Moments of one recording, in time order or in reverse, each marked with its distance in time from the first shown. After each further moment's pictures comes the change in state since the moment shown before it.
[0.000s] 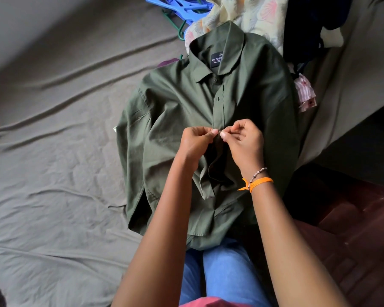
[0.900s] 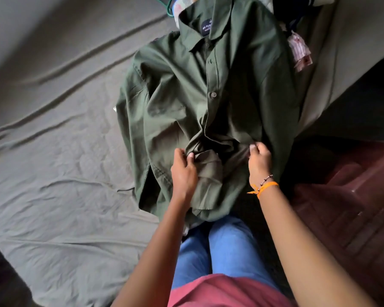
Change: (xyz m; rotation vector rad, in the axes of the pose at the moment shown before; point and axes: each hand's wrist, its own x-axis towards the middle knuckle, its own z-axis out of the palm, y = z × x) left_hand -0.091 -0.111 -0.024 0.326 0.355 0.132; right_hand -0.071 0.113 -0.040 -0.158 0.297 0.355
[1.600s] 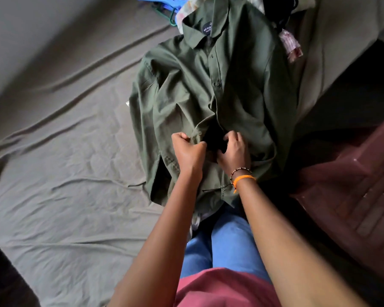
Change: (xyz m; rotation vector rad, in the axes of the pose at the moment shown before) left_hand -0.016 0.014 -0.024 -0.206 0.056 -0.095; right_hand -0.083 0.000 0.038 -0.588 -0.032 -0.568
